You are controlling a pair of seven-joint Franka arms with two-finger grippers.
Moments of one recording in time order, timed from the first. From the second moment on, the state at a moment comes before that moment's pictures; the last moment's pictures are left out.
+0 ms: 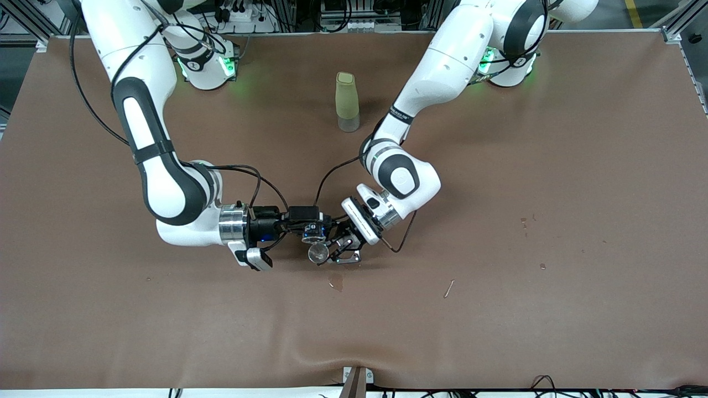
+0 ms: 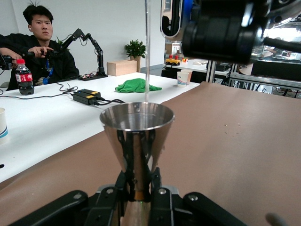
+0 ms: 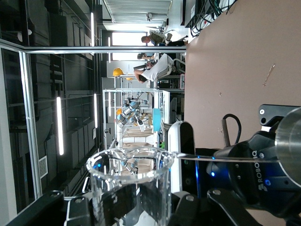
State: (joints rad) left arm -0.86 1.00 0.23 -1.20 -2.50 2.64 2.38; right arm 0.30 0.66 0.04 -1.52 1.70 1.85 -0.66
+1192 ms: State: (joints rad) left arm -0.86 1.00 0.23 -1.20 -2.53 2.64 2.37; right arm 0.31 0.66 0.04 -1.52 1.78 1.85 -0.49
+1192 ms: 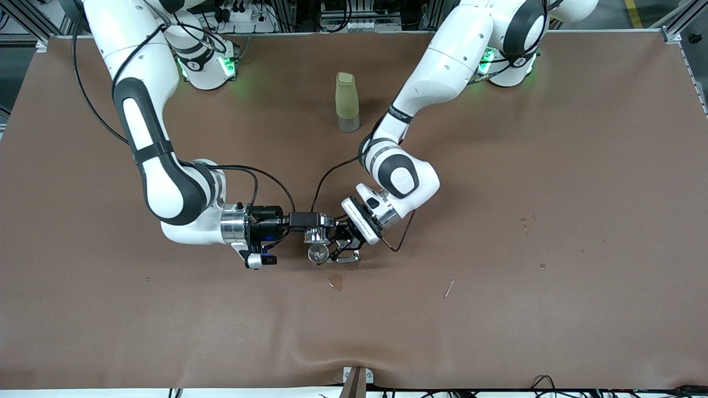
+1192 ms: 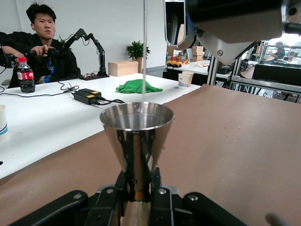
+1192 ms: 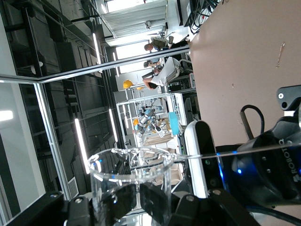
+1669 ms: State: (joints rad) left arm -0.86 1.01 0.23 -1.20 -2.53 2.64 2.37; right arm 0.31 0.66 0.04 -1.53 1.81 1.85 -0.45
